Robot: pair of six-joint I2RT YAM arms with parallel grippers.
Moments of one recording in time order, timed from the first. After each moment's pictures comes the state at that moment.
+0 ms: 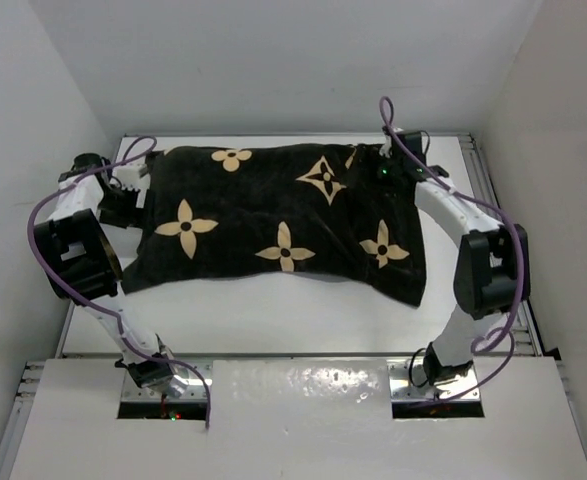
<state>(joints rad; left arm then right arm) 0.41 1.88 1.44 -0.84 0.32 0.59 0.20 1.80 1.37 -0.26 -0.24 0.42</state>
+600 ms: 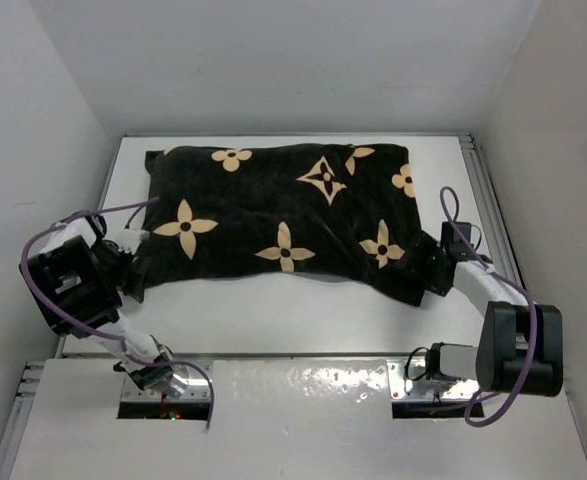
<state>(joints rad) 0.58 1.64 1.01 -0.99 0.13 0.91 -0.12 1.27 0.52 -0.29 -0.12 0.54</state>
